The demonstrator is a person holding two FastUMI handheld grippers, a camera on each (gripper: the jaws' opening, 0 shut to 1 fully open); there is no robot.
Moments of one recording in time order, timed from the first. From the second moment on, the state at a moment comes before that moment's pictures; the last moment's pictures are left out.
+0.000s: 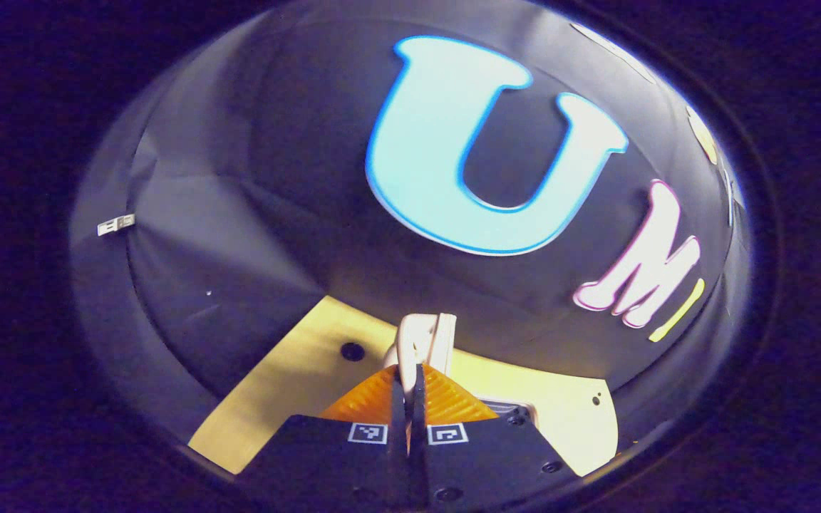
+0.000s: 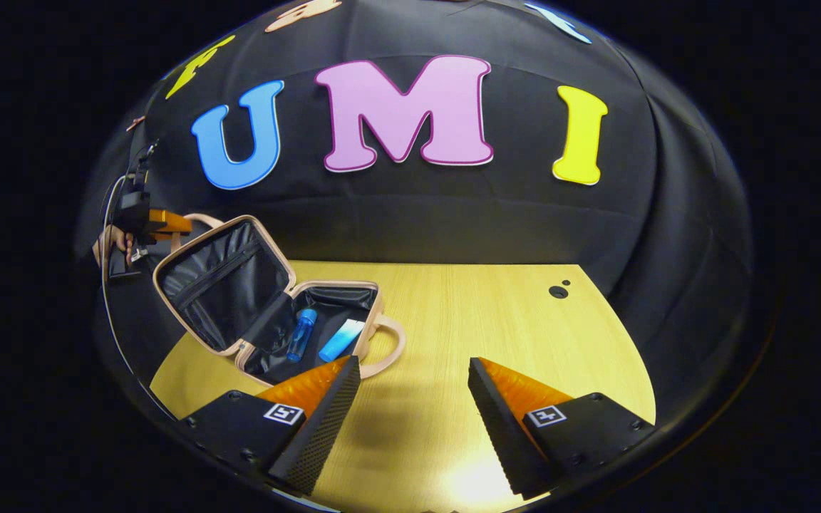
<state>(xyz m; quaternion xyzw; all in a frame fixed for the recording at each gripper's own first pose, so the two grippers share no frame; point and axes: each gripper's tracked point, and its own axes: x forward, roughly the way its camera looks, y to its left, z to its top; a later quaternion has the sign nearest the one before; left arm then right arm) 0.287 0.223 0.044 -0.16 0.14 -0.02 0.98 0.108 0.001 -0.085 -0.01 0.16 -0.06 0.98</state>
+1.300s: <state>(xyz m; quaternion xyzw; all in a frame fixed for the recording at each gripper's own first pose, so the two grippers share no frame) 0.255 -0.182 -0.113 -0.12 0.18 -0.09 0.97 0.066 -0.125 -0.057 0.03 0.10 -0.06 0.99</state>
